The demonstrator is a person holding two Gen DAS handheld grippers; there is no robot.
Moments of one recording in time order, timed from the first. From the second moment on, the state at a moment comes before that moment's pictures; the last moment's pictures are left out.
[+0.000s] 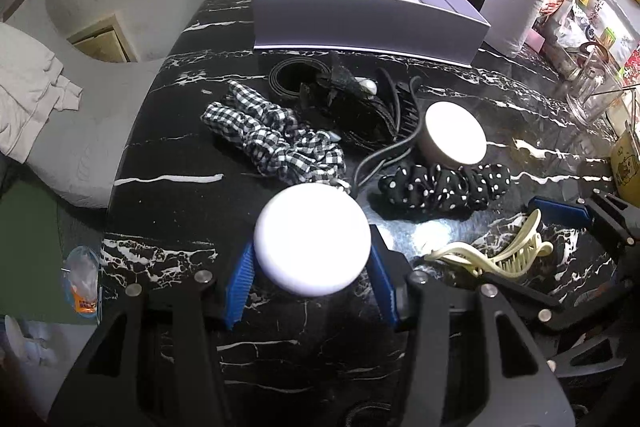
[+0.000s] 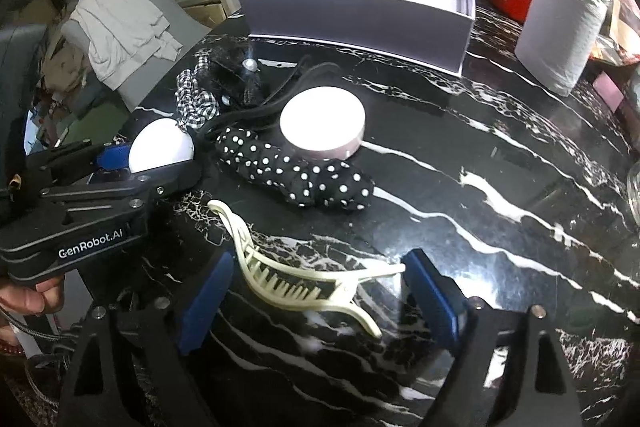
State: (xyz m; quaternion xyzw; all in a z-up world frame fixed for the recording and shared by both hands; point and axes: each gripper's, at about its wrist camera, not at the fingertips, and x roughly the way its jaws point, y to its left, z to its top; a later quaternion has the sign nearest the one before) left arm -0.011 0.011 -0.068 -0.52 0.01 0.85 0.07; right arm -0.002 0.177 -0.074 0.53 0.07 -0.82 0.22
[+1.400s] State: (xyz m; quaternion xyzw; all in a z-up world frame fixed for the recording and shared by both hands) left arm 0.033 0.034 -0.047 -0.49 0.04 0.87 0.09; right arm 0.048 0.199 -0.040 0.47 0.06 -0.86 0.21
